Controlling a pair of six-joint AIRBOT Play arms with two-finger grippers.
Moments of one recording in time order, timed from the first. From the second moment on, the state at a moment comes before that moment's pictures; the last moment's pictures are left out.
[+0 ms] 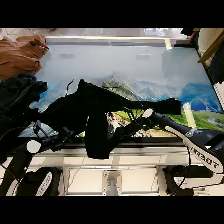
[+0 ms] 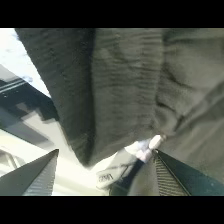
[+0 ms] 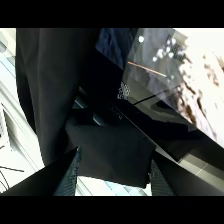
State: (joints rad) left arm 0.01 -0.59 0.16 1.05 -0.73 -2.00; right arm 0.46 -1.49 0.75 -0.53 1.01 1.05
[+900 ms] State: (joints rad) left arm 0.01 -0.67 0.16 0.98 -0.56 -1.96; right arm 0.46 -1.49 0.76 -0.62 1.05 1.05
